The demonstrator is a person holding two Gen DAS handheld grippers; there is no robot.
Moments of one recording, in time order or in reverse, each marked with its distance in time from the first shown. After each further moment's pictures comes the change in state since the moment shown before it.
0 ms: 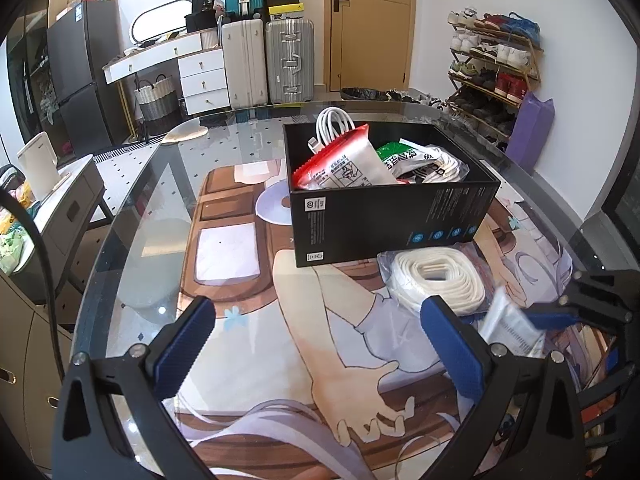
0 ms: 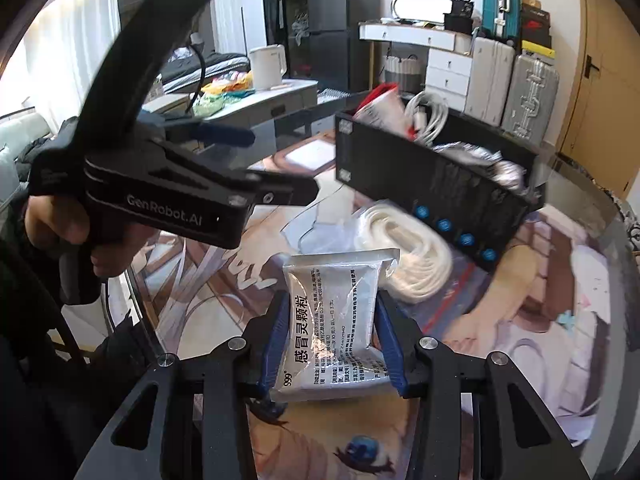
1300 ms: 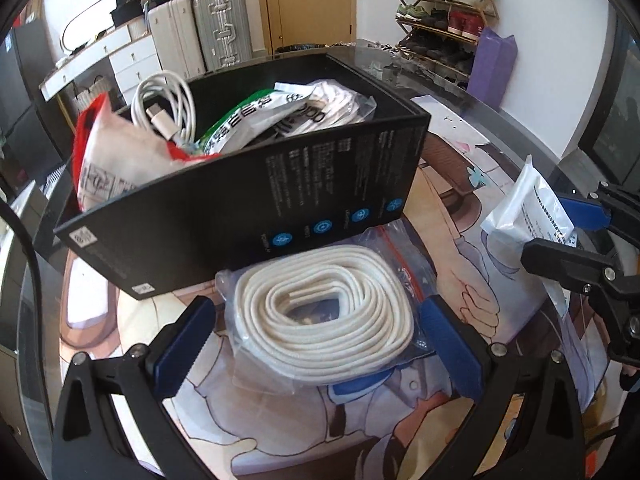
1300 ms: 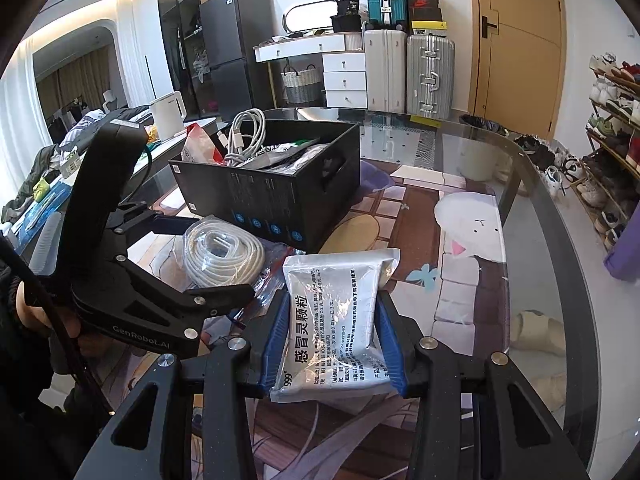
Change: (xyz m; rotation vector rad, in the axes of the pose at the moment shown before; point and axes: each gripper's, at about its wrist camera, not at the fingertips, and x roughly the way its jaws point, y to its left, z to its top) left arm 0.068 -0.091 0.014 0.180 0.150 -0.102; right arm -0.041 -0.102 -0.029 0.274 -0.060 -0.206
